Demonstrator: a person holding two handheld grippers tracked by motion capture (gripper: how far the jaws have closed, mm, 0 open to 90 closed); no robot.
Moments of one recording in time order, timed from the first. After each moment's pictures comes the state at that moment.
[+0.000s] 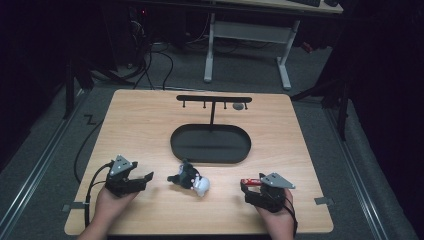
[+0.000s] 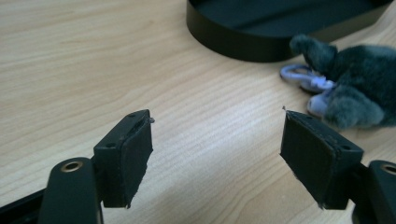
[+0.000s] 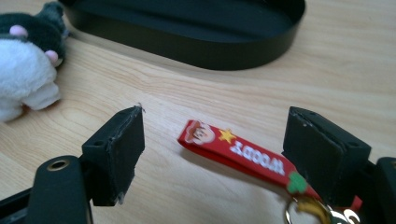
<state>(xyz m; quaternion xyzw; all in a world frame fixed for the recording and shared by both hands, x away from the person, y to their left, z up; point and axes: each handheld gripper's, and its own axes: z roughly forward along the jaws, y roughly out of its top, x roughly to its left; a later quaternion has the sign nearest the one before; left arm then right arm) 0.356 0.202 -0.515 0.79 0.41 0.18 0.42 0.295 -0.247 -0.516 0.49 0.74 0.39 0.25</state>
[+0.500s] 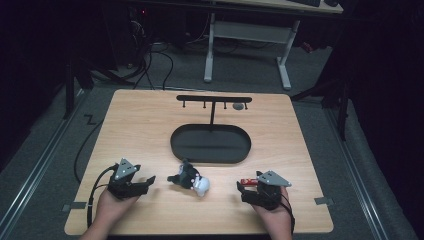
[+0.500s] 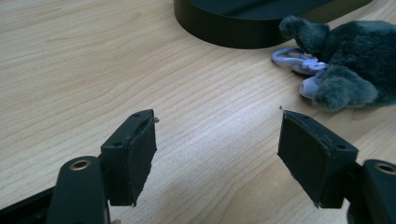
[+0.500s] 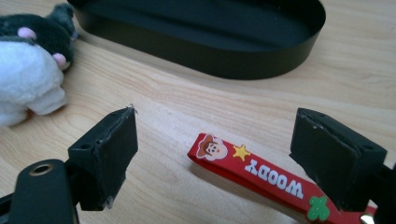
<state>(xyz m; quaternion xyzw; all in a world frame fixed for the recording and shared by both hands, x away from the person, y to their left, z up) 0.349 0.198 -0.518 0.80 0.39 0.19 0.41 0.303 -0.243 -0.521 0.48 0.74 0.39 0.24</state>
